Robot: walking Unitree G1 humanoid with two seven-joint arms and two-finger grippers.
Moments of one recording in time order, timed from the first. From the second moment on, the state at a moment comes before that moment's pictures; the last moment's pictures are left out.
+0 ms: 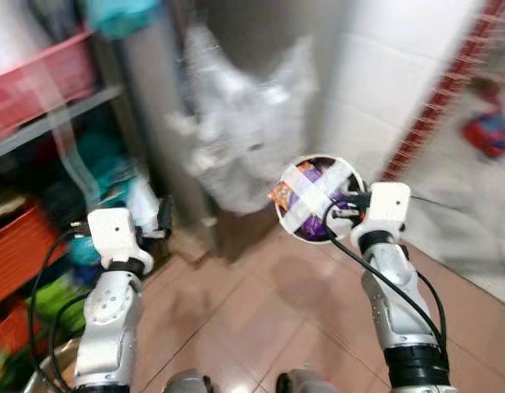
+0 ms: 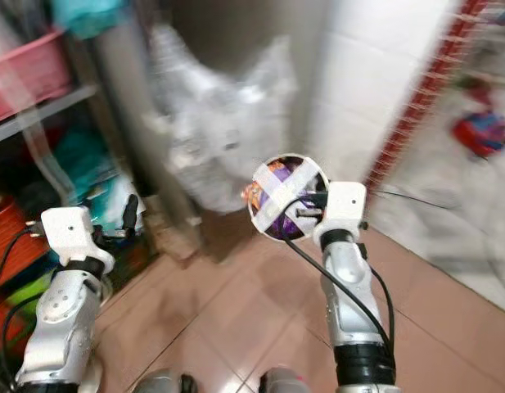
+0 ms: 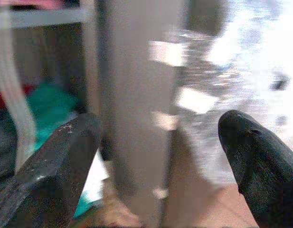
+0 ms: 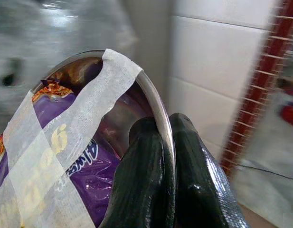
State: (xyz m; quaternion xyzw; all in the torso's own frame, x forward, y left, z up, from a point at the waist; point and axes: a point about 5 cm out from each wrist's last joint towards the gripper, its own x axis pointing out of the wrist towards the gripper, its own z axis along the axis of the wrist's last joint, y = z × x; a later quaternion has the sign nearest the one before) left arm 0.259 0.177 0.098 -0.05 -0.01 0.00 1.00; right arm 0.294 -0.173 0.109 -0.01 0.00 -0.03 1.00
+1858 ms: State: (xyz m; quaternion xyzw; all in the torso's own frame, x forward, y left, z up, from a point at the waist) left arm 0.268 0.168 0.099 -0.05 -0.01 0.00 1.00; right arm 0.301 -0.156 0.113 -0.01 -0.01 0.00 1.00
